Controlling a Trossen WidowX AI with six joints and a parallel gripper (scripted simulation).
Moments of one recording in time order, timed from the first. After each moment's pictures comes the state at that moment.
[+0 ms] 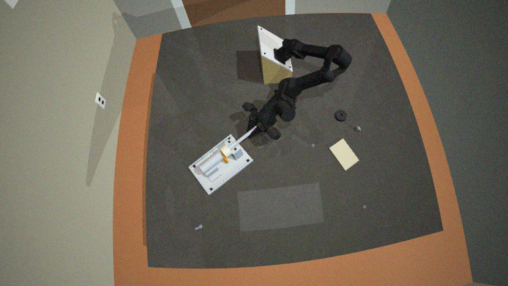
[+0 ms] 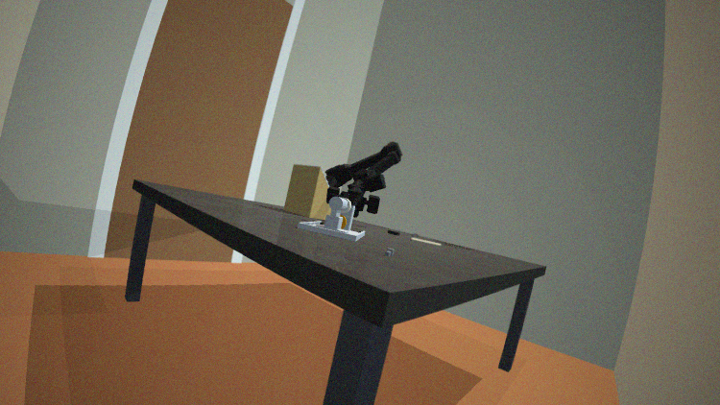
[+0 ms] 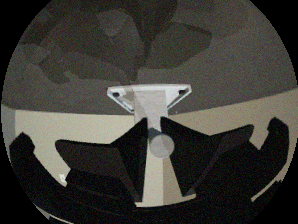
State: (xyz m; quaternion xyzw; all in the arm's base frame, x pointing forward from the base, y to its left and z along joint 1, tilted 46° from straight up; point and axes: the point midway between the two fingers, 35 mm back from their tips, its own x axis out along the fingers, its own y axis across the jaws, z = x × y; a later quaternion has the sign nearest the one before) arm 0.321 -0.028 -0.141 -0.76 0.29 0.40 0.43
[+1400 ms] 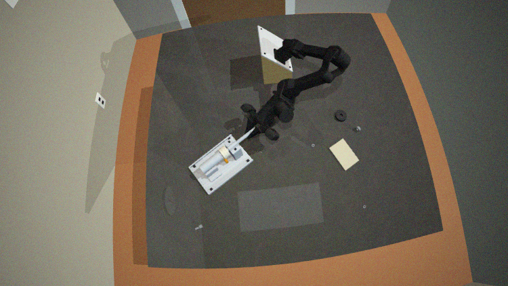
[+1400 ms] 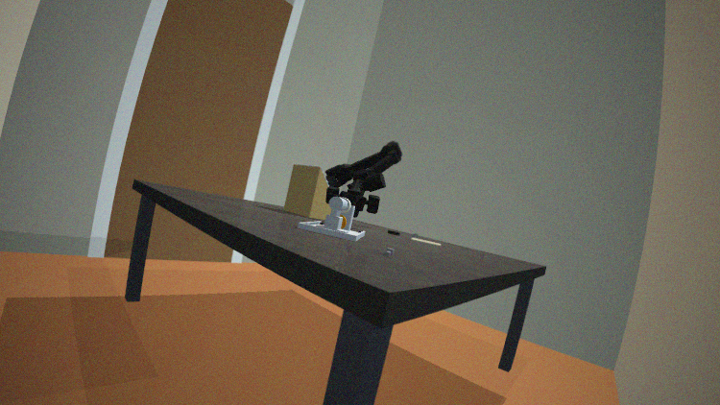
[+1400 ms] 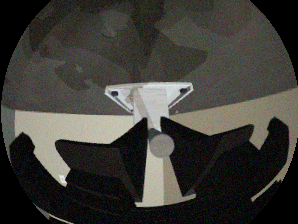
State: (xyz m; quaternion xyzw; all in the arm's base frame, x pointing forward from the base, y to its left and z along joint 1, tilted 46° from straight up) arm 0.326 -0.032 -0.145 -0.75 0.29 0.40 0.43
